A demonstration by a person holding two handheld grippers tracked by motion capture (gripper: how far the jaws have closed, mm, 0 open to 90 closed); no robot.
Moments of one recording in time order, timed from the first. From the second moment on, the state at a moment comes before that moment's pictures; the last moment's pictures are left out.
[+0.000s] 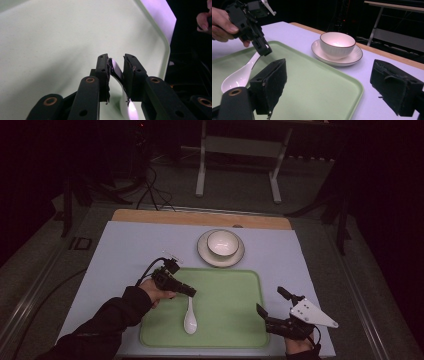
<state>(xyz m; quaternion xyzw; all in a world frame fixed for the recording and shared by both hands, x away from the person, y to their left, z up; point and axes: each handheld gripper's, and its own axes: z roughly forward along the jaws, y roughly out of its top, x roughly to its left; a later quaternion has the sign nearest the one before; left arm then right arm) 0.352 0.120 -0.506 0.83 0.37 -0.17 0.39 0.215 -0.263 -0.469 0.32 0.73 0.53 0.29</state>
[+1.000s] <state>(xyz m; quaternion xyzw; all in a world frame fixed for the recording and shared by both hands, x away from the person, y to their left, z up) 0.347 0.131 -0.548 0.82 0.39 -0.06 0.42 0.217 -0.261 -0.471 0.31 0.74 0.53 0.28</state>
